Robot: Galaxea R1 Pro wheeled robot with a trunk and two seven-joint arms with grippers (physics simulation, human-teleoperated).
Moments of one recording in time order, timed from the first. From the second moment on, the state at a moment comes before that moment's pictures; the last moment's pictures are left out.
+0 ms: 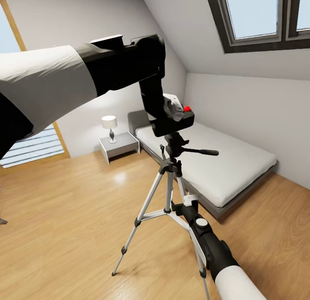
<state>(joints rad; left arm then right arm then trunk) -2.13 -0.15 -1.57 -0.65 0.24 1.00 -1.34 -0.58 0.13 0.08 -0.84 0.12 0.11 0.00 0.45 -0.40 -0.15</state>
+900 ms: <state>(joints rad) -2.13 -0.15 -1.57 -0.65 0.24 1.00 -1.34 -0.58 0.13 0.08 -0.84 0.12 0.11 0.00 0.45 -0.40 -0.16</state>
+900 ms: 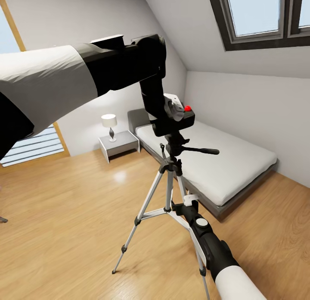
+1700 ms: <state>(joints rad) -2.13 -0.15 -1.56 -0.65 0.24 1.00 -1.34 -0.58 0.13 0.08 -0.84 0.12 0.07 0.00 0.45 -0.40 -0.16</state>
